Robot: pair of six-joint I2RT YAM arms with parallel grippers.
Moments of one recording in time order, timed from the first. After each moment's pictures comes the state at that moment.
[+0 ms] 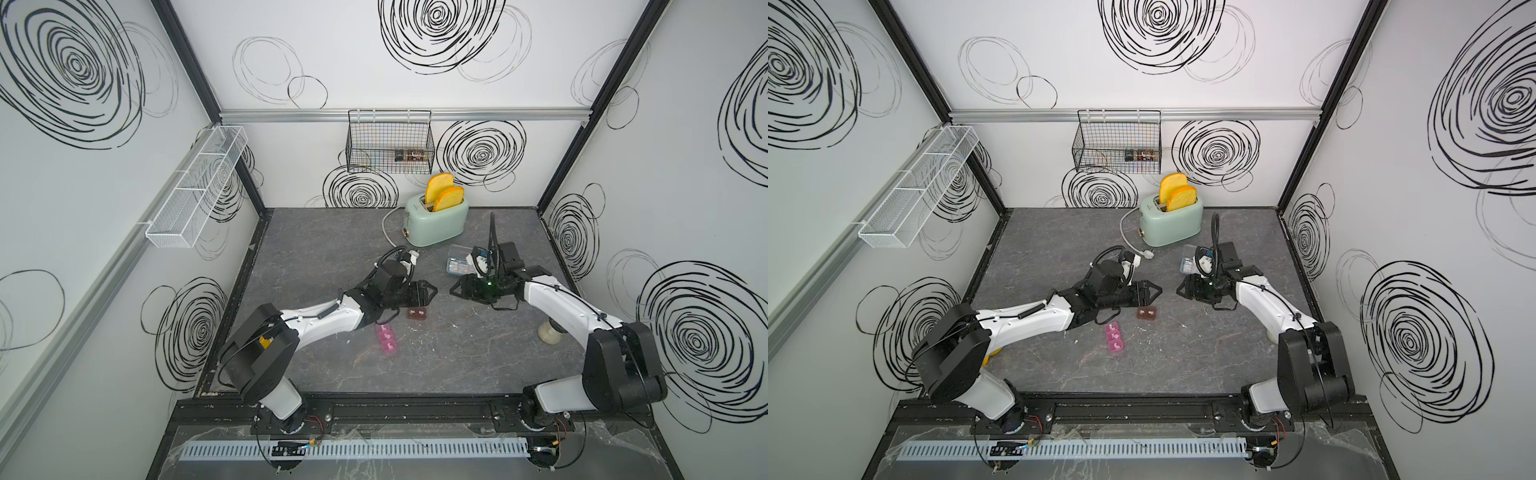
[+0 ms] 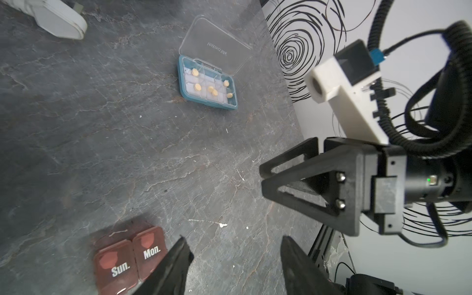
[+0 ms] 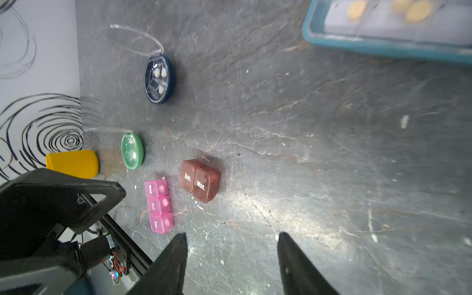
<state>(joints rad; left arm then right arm) -0.75 1.60 0.92 0.13 0.27 -0.77 0.24 1.41 0.93 -0.59 -0.50 0.33</state>
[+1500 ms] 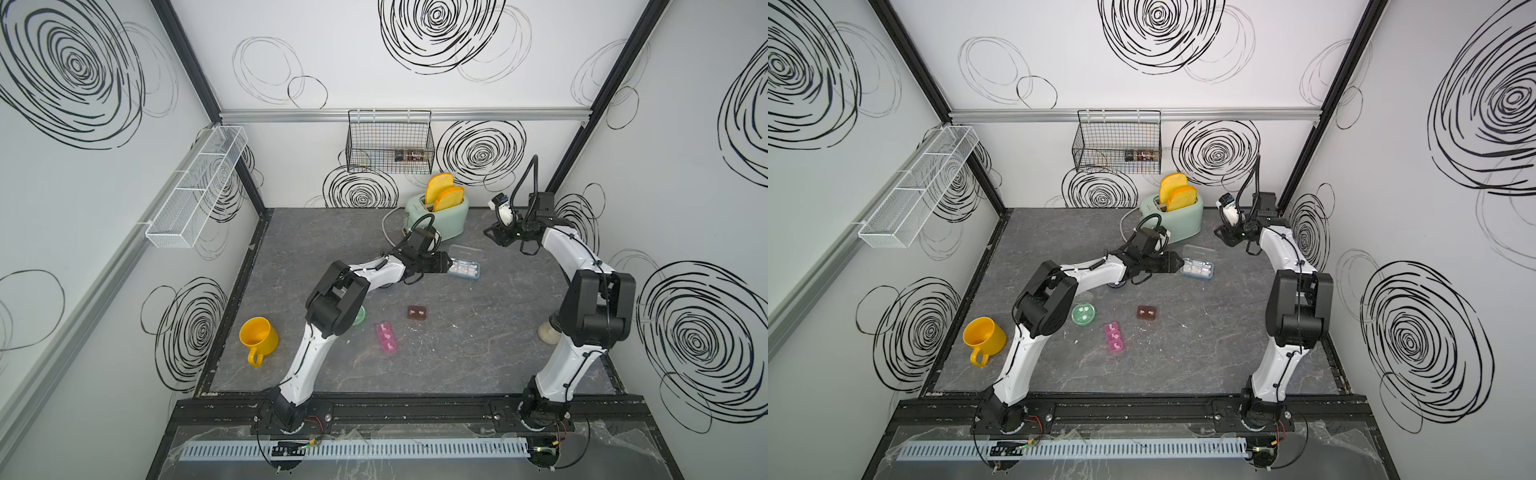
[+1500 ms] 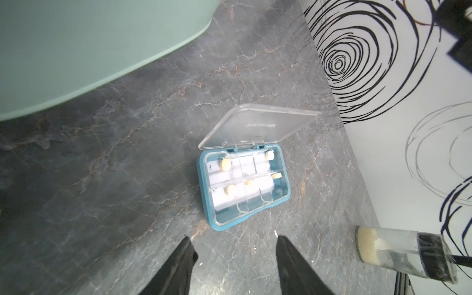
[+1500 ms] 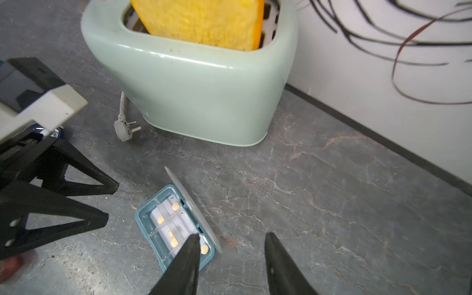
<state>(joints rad) -0.66 2.30 1.69 -0.06 0.33 -0.59 -0.06 1.89 1.56 -0.56 -0.50 -0.57</state>
